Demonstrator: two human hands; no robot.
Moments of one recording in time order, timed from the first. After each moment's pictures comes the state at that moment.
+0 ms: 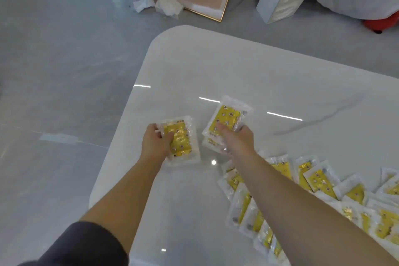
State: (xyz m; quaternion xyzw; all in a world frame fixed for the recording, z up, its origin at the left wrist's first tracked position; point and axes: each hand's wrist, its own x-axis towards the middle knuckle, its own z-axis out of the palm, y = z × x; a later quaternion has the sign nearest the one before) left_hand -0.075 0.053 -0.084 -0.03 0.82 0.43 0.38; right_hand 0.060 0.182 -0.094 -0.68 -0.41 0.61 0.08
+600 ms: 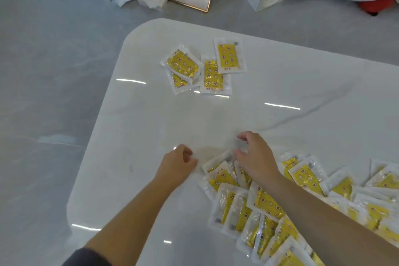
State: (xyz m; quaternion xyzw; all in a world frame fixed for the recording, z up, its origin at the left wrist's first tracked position) left_hand 0.005 0.082 -0.108 0.21 0.83 0.19 0.48; right_hand 0.168 0.225 -0.102 -0.50 -0.78 0.37 -0.08
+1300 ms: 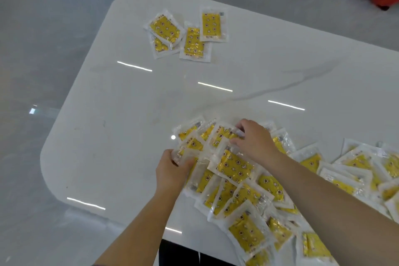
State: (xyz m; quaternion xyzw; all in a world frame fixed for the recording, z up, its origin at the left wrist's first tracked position) left_hand 0.163 0.054 -0.112 -0.05 0.86 0.34 0.39; right_hand 0.261 0.252 -0.103 -0.41 -0.83 0.33 -0.18
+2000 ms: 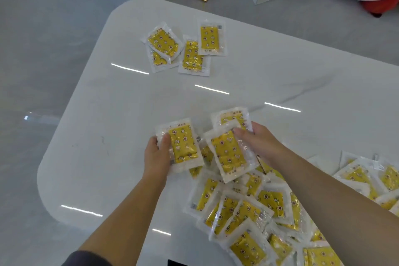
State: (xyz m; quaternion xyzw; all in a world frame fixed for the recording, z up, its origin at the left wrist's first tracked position) left_hand 0.098 0.089 -0.104 -0.12 0.77 0.51 0.38; right_hand 0.249 0.285 -0.093 -0.48 -0.55 0.67 -0.09
